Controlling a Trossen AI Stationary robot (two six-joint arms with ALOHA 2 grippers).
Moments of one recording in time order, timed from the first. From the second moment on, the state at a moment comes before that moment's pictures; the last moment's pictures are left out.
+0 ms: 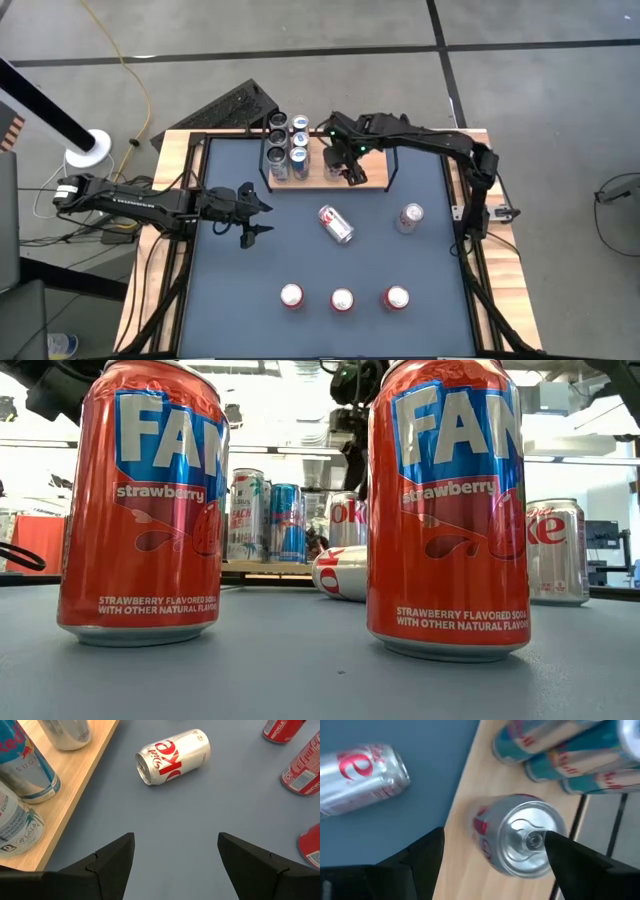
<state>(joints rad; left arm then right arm) 0.00 0.89 0.43 -0.05 -0.09 -0.11 -0.38 1.88 1.75 -0.98 0.02 -0.74</state>
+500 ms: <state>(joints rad) 0.00 0.89 0.43 -0.05 -0.11 -0.13 -0.37 1.93 1.79 -1.00 0.16 -0.74</state>
